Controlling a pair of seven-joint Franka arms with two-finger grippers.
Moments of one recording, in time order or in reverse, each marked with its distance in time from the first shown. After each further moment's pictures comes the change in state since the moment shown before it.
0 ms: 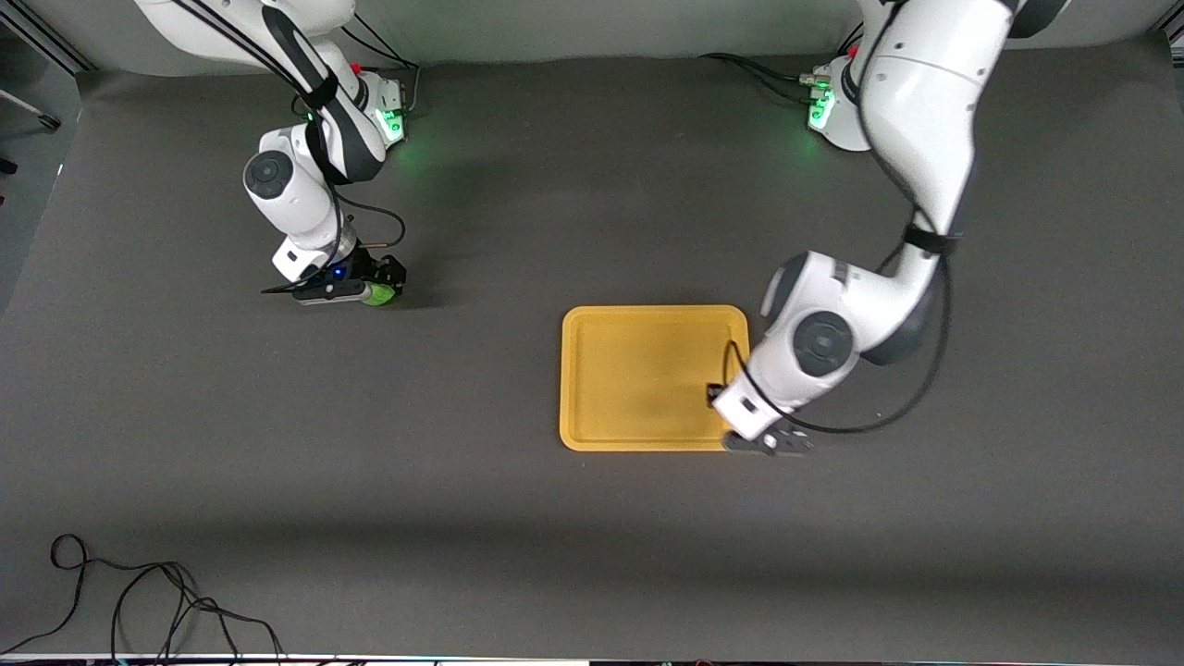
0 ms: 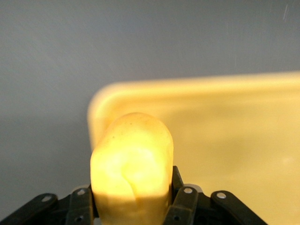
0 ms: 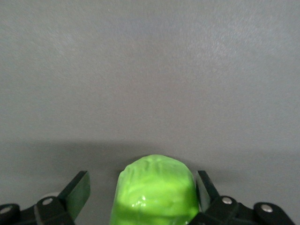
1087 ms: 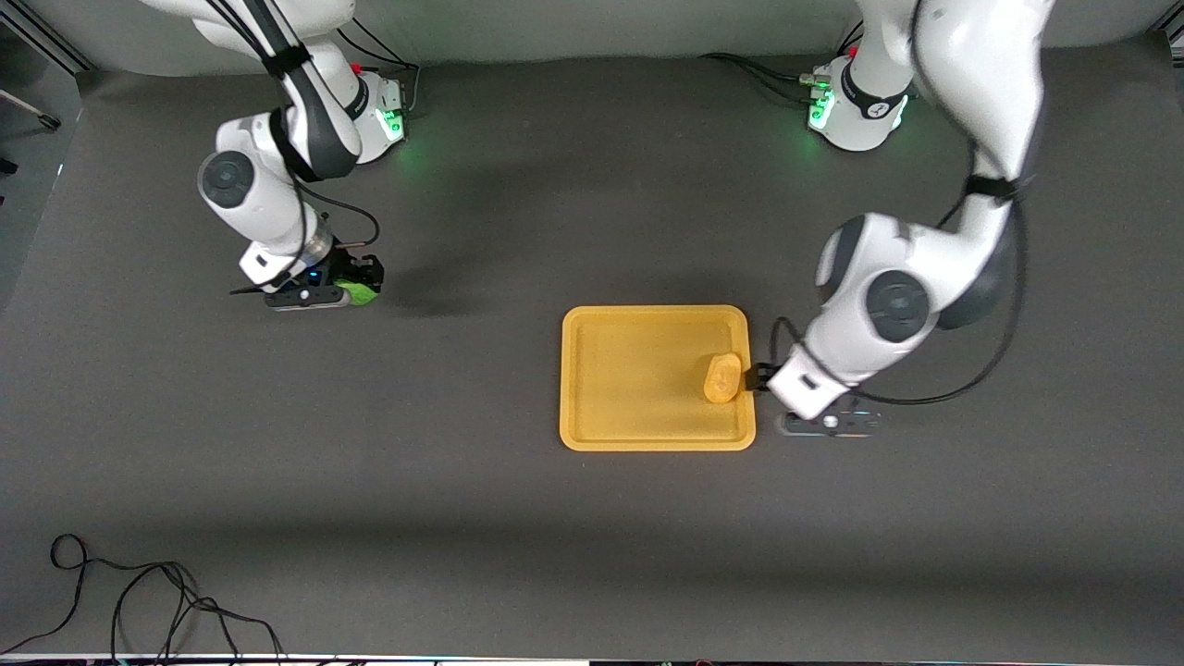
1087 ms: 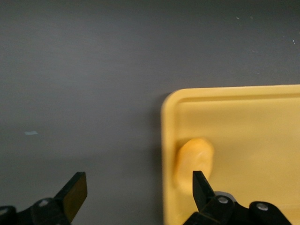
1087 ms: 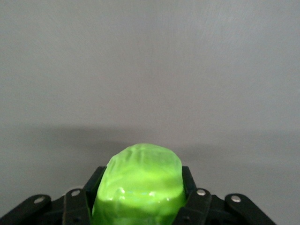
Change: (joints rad) left arm 0.133 -0.251 0.046 -0.058 0.014 -0.164 0.141; right arm 0.000 -0.221 -0.027 0.240 0.000 -0.556 0.001
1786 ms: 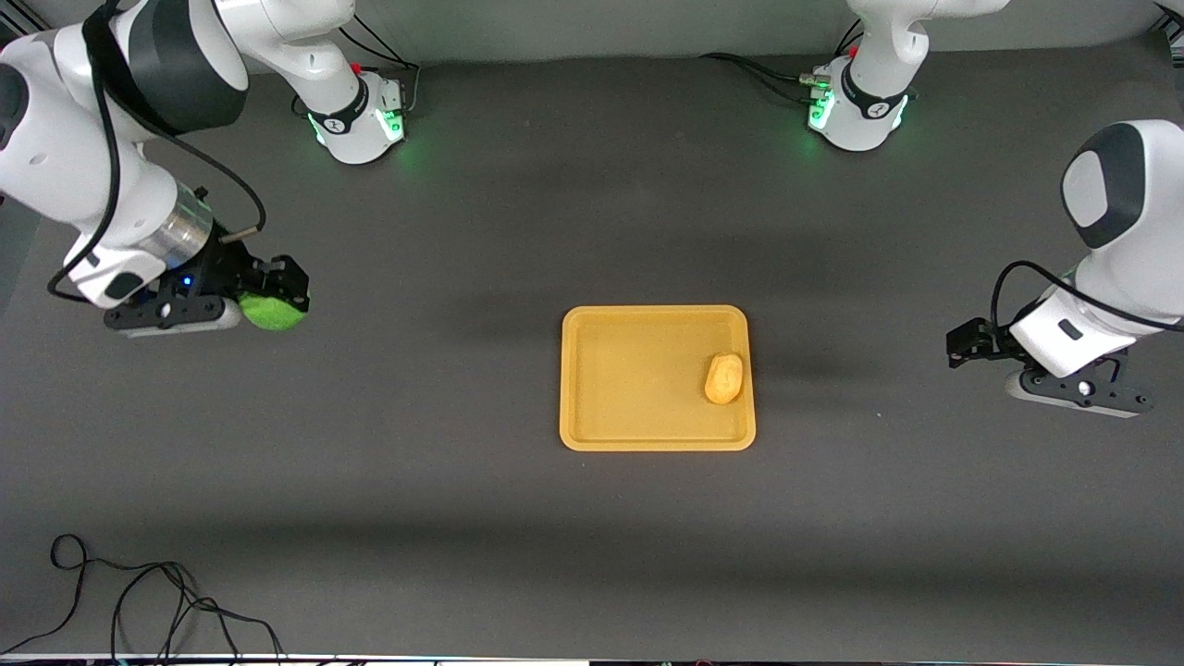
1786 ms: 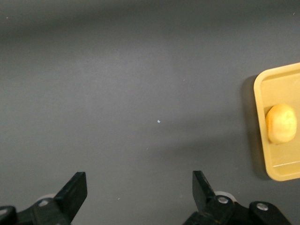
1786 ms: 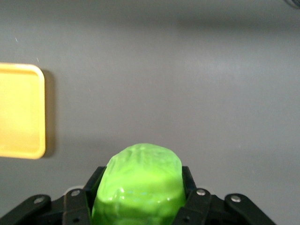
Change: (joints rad) left arm 0.275 -0.216 0.011 -0.036 0.068 -0.137 0.415; right arm 0.009 0.185 -0.001 0.830 0.000 -0.583 0.019
